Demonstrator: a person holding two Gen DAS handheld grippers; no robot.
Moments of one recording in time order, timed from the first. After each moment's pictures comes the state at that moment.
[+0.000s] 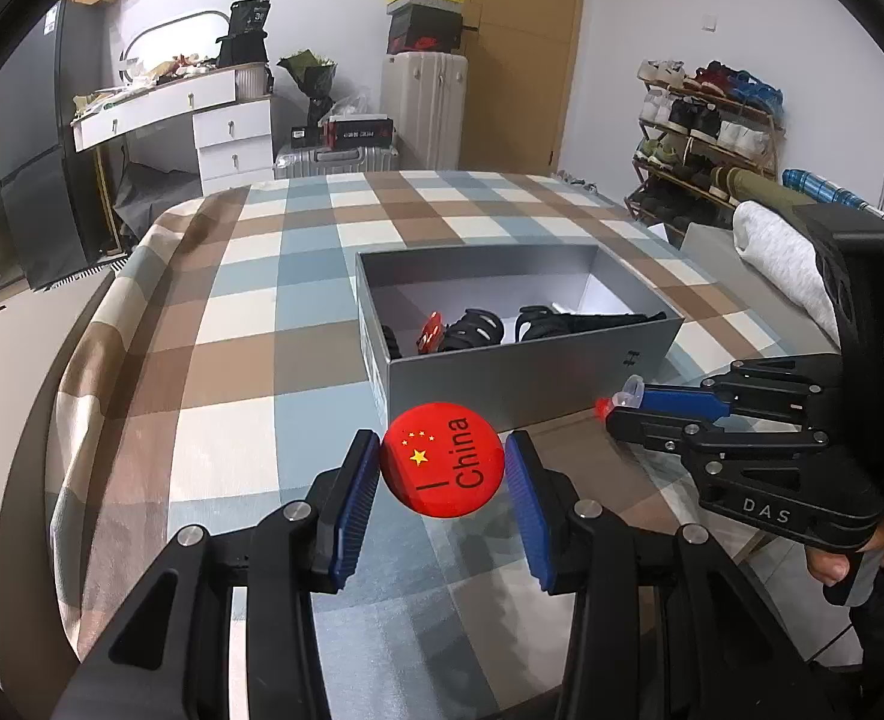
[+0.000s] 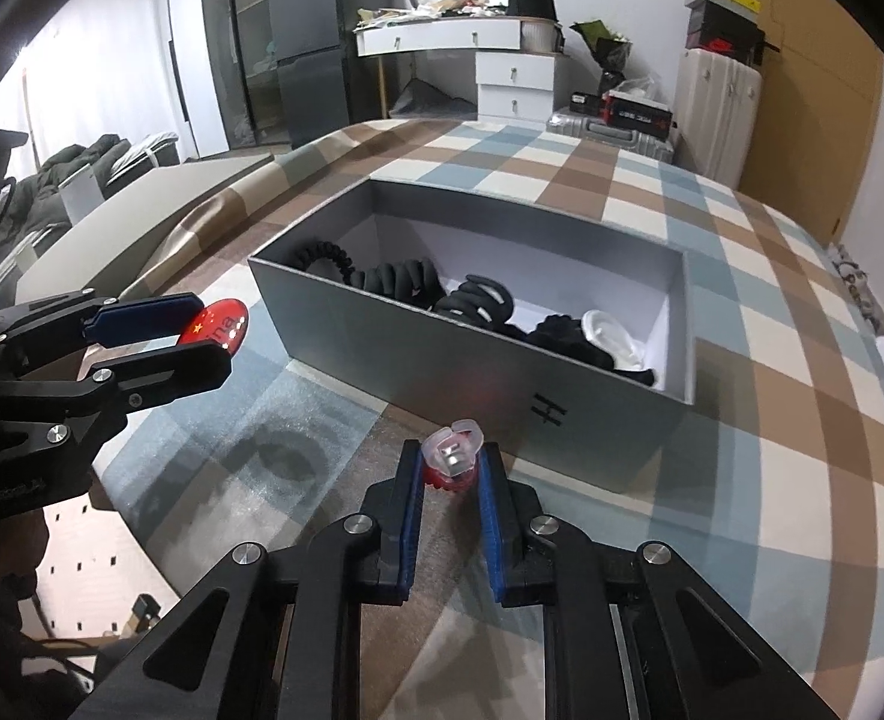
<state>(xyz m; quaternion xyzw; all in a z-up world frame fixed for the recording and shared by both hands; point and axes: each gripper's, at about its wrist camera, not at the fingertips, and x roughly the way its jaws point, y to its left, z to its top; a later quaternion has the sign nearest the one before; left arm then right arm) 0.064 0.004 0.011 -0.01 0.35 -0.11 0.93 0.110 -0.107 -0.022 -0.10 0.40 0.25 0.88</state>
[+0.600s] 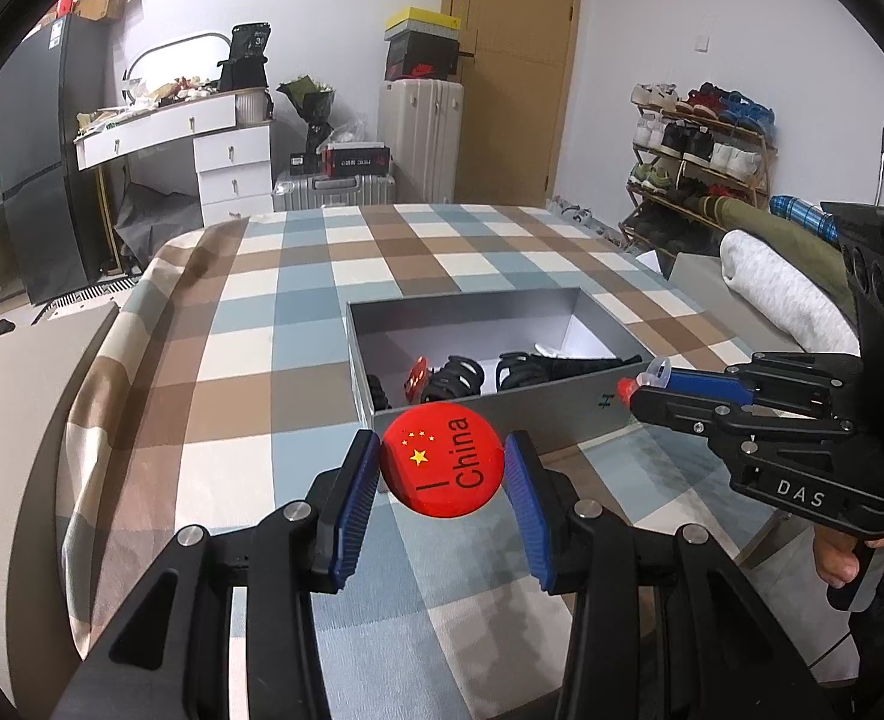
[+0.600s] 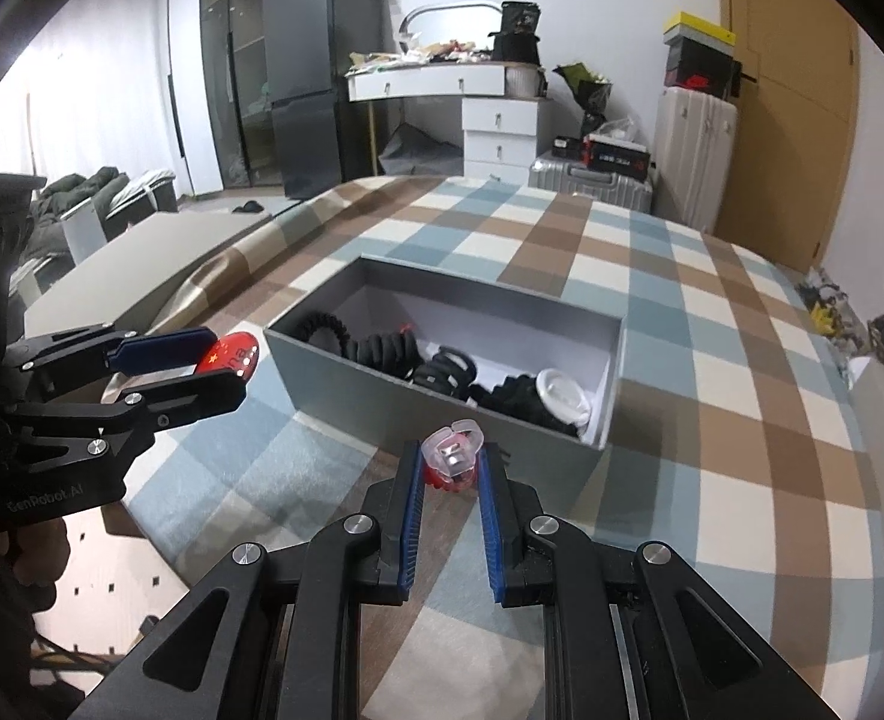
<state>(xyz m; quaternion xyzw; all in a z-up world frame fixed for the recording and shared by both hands) 0.064 0.000 0.028 -0.01 0.32 -0.11 0.94 0.101 -0.122 0.014 -0.09 0.35 0.24 0.90</state>
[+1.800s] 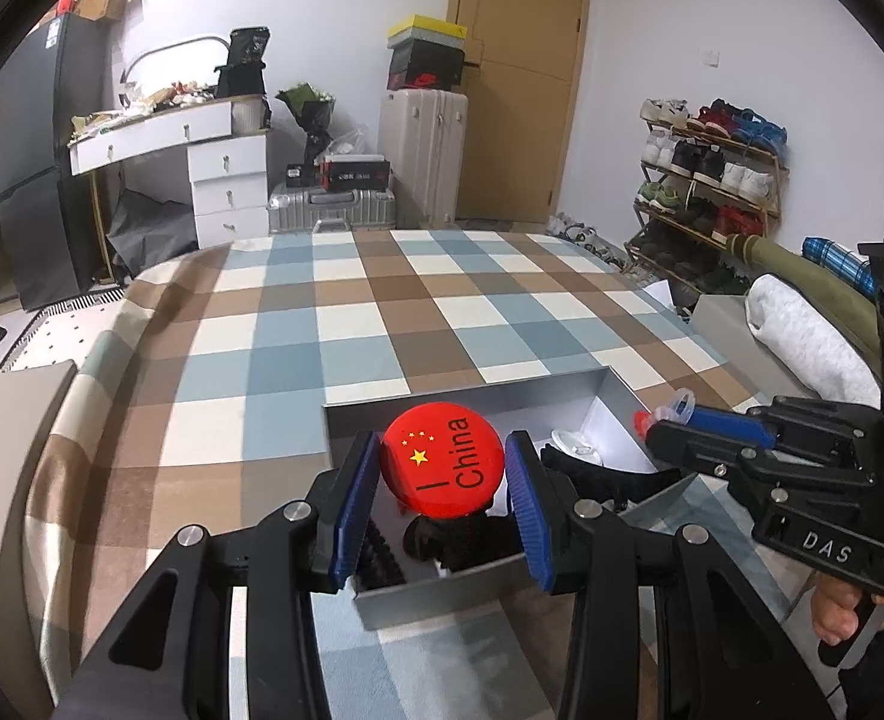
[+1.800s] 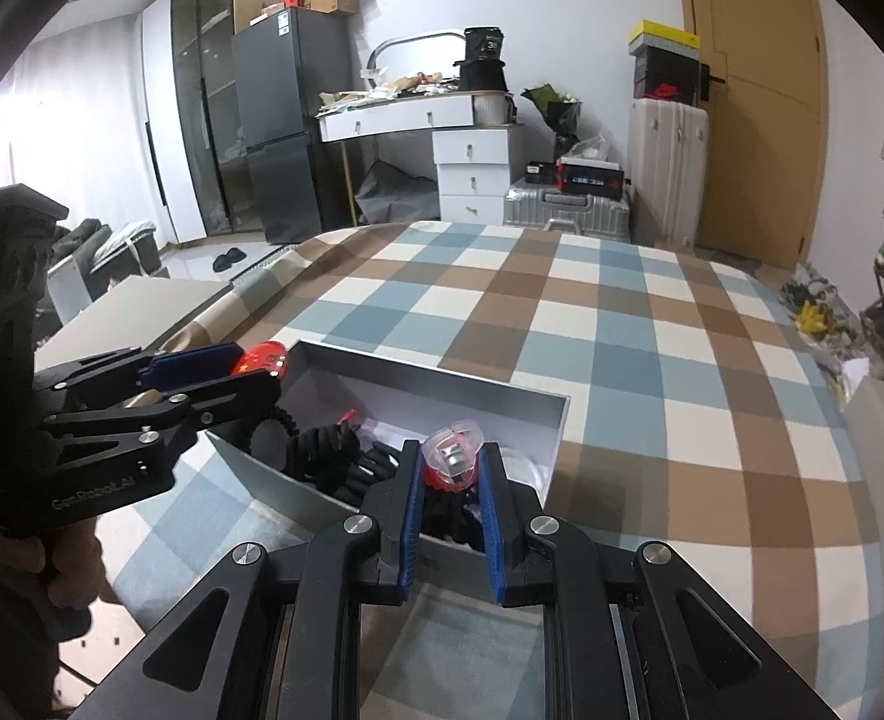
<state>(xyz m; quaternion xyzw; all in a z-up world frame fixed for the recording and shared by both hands) 0.127 -0.011 0.035 -0.03 0.31 -0.11 0.94 0.149 -0.139 0.024 -0.04 0.34 0.24 0.91</state>
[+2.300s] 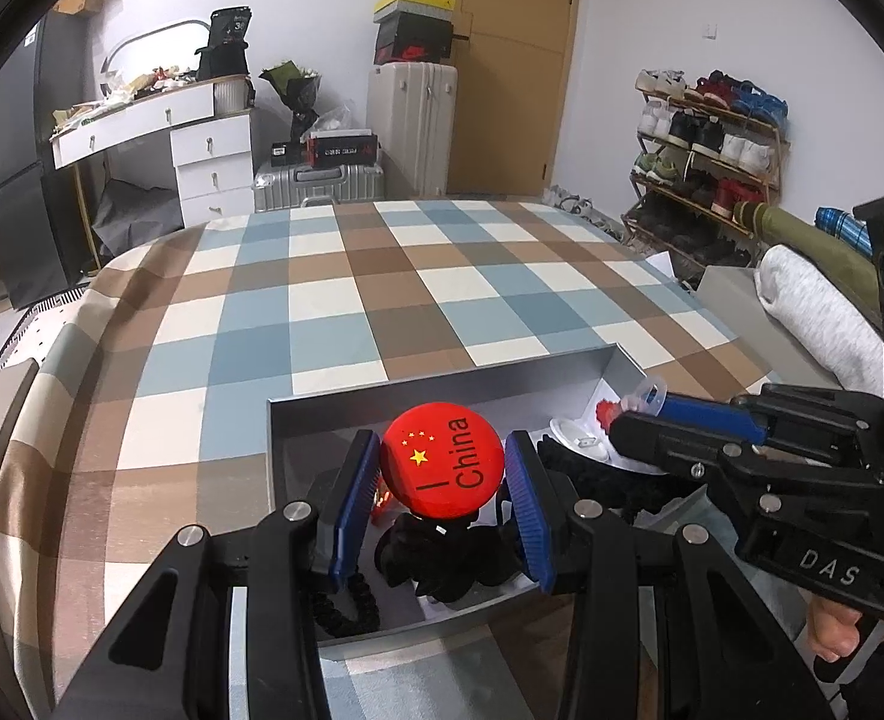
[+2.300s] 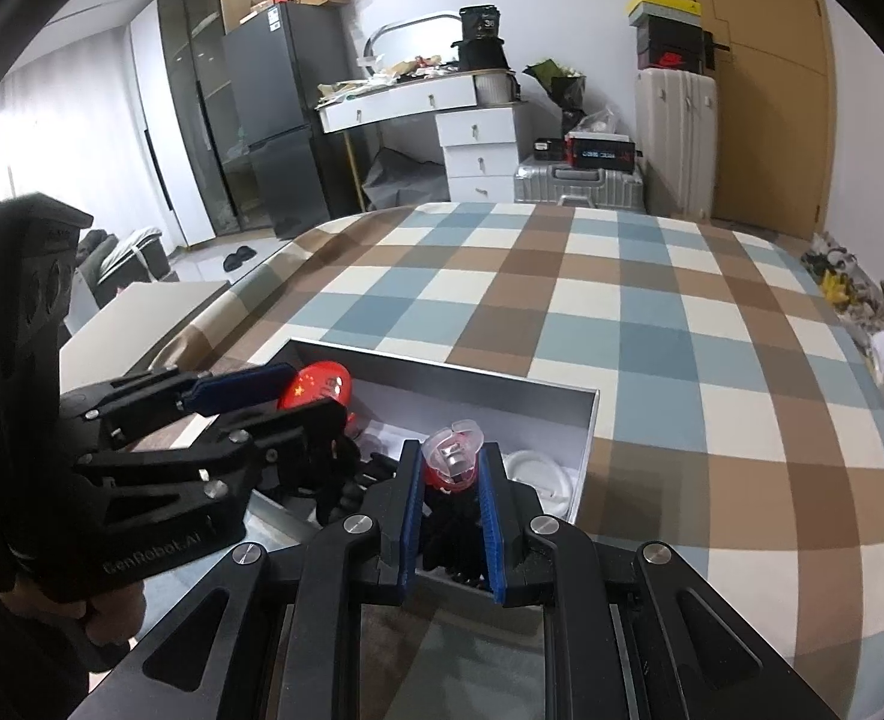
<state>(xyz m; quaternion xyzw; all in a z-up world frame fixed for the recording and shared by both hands) 0.145 -0.027 0.019 -0.01 0.34 -0.11 0.93 0.167 -0.133 0.012 -0.02 0.35 0.24 0.90</state>
